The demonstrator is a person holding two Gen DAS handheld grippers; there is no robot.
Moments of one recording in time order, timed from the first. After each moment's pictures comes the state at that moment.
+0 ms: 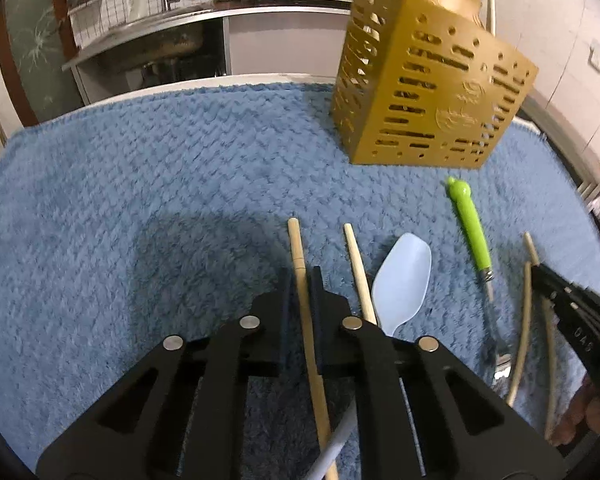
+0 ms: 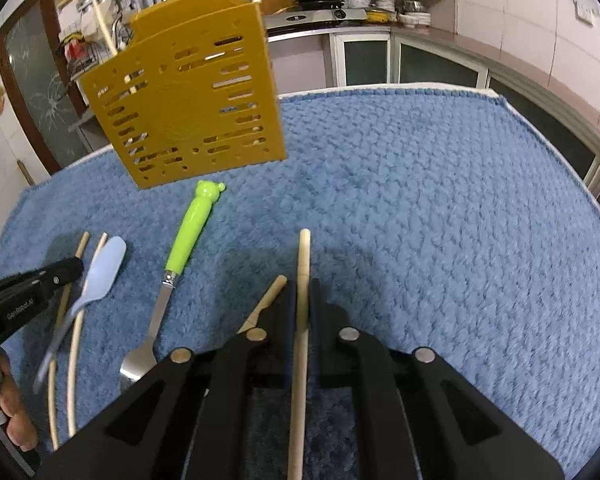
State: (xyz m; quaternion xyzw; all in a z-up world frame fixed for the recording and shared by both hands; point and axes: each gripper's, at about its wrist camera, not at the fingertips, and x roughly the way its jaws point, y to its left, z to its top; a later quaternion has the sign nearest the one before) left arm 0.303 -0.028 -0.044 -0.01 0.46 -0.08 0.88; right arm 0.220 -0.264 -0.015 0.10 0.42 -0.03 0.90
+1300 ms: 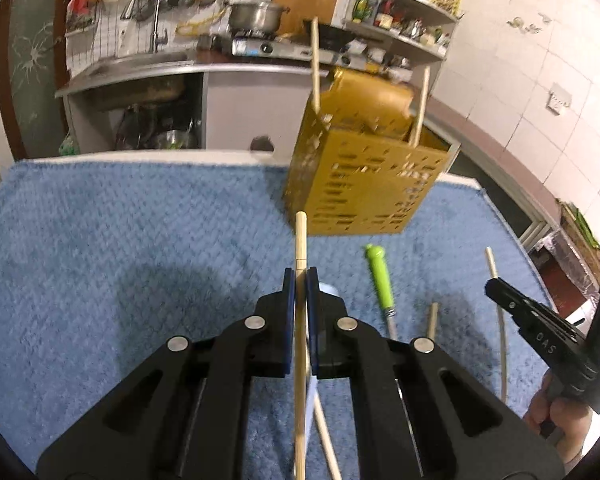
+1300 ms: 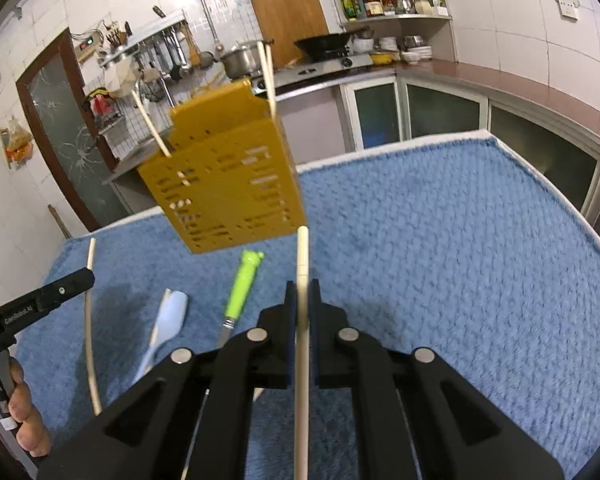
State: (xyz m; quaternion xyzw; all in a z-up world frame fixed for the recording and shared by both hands) left arm 0.259 -0.023 0.040 -0.06 0.37 -0.14 0.92; right arm 0.187 -0.280 0.046 0.14 0.33 0.00 0.93
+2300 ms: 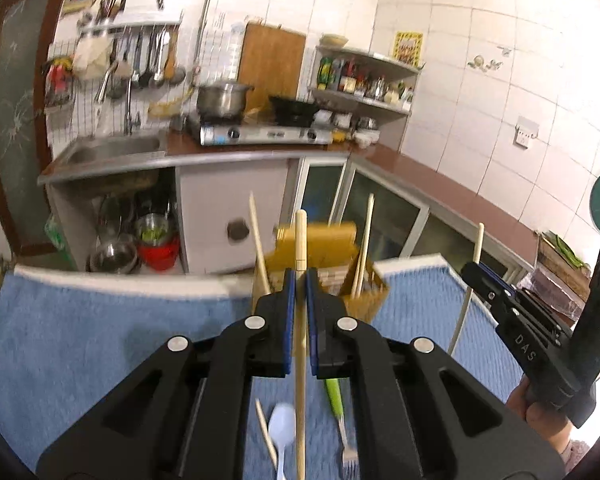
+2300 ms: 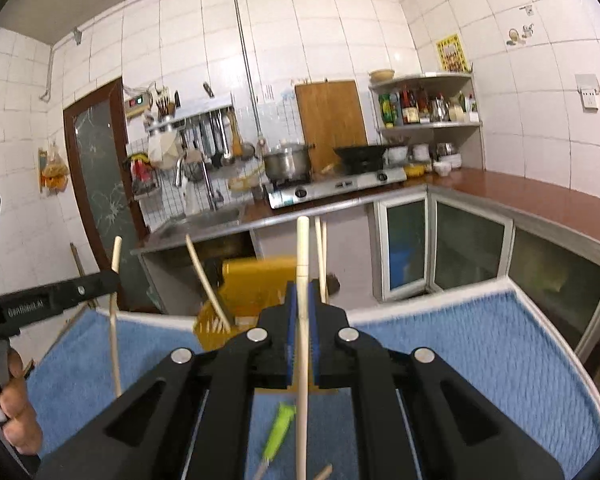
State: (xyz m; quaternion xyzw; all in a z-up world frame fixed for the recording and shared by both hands) left arm 0.289 -0.052 0.160 -0.04 0.25 -0.17 0.95; right arm 0.225 -0.277 0.169 0.09 0.14 0.03 0.99
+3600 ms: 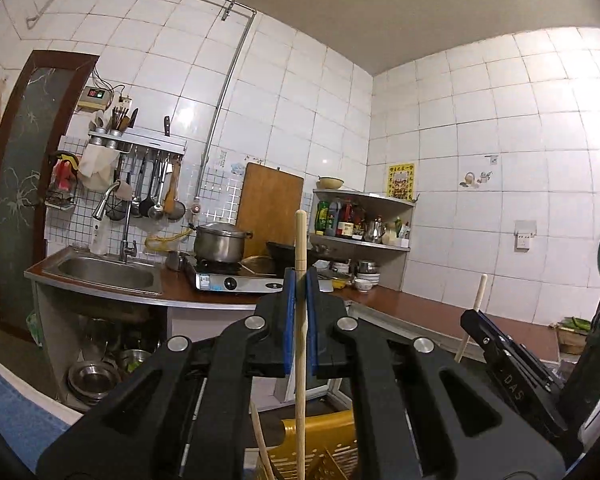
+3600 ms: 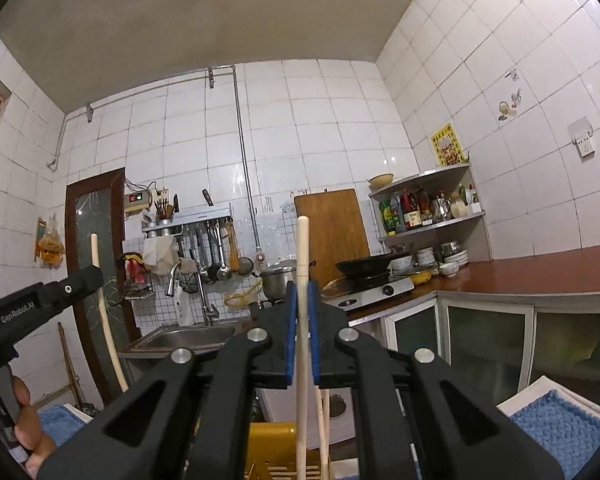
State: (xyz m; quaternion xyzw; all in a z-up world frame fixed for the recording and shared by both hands) left arm 0.353 -0.068 0.172 -0.08 -0.02 -0.16 0.98; right arm 0.299 -0.277 0.176 0.10 -0.06 0.02 0.99
